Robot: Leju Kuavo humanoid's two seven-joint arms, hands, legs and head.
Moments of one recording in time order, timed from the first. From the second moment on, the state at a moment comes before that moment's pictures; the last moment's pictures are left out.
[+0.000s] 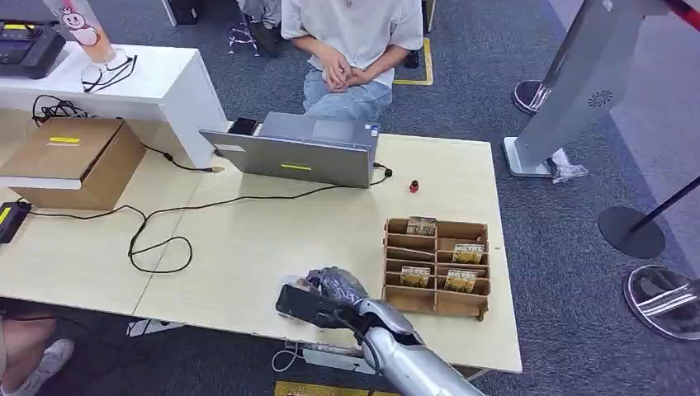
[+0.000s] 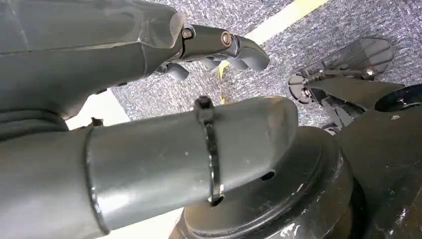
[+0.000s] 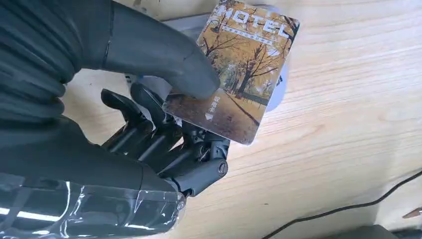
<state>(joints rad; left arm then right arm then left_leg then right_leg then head) -0.08 -0.03 0.87 -0.22 -1.17 -0.43 -0.09 -0.50 0.23 0.76 -0.72 0.47 -0.03 -0.02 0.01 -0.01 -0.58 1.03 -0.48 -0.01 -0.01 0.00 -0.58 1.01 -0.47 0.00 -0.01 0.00</state>
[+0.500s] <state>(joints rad) -0.08 -0.03 0.84 -0.22 -1.15 -0.43 -0.08 -0.51 0.23 0.71 -0.67 0.47 -0.04 -0.01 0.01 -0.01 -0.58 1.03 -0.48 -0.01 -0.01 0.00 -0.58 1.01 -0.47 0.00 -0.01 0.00</state>
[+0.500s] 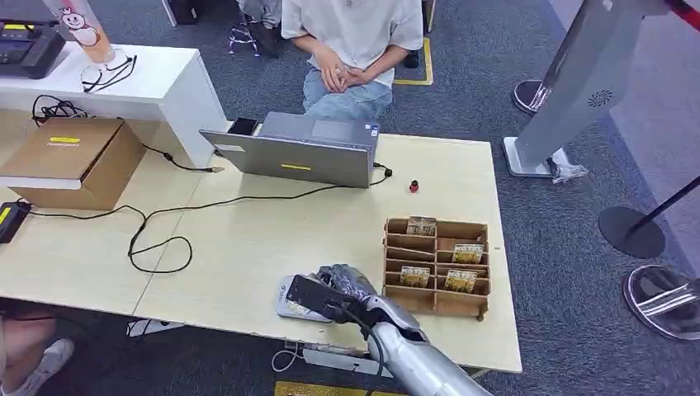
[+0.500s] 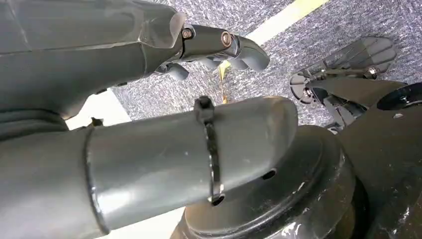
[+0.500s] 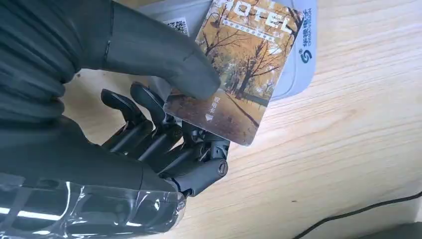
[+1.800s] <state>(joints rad) -0.08 -0.03 0.79 -0.22 -1.11 -0.43 -0.06 -0.54 0.24 0.70 -0.62 0.67 -0.08 0.06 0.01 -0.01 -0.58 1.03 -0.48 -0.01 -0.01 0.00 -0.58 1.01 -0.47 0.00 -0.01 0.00</state>
